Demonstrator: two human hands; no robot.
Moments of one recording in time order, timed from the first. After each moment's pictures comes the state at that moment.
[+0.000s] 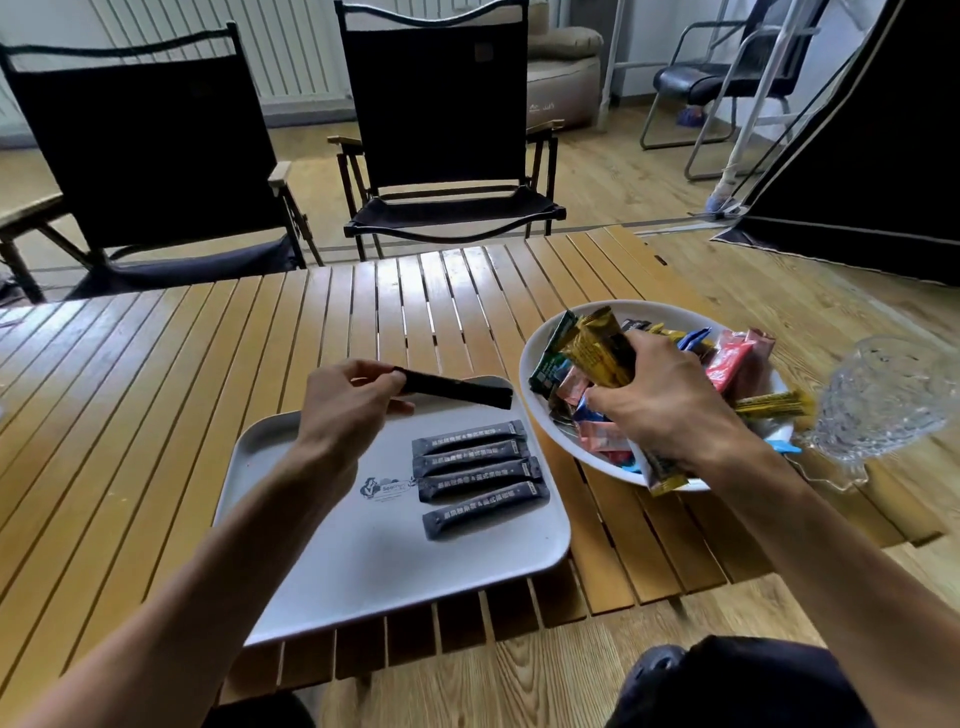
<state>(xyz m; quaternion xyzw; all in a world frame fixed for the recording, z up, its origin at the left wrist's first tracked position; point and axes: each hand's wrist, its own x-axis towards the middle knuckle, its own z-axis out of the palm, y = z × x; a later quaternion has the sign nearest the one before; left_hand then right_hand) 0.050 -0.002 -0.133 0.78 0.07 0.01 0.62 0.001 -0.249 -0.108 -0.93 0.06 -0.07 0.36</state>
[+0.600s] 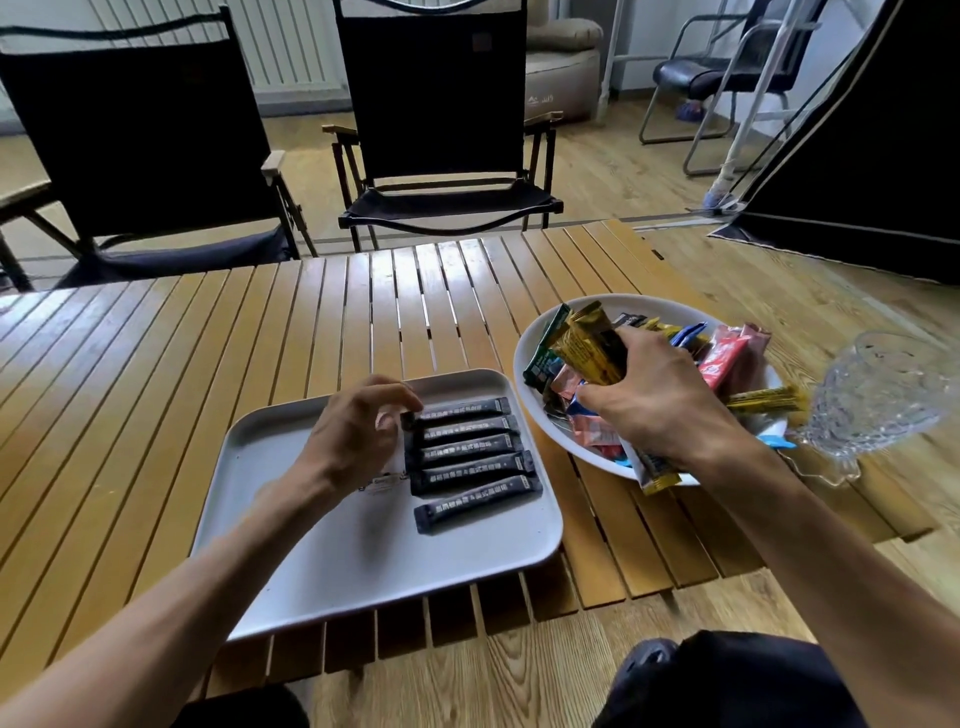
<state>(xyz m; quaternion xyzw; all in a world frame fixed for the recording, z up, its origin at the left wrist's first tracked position) 0.061 0.017 -0.179 0.93 -0.20 0.05 0.30 0.001 -0.248 -0.112 -0.93 0.04 -0.07 0.35</state>
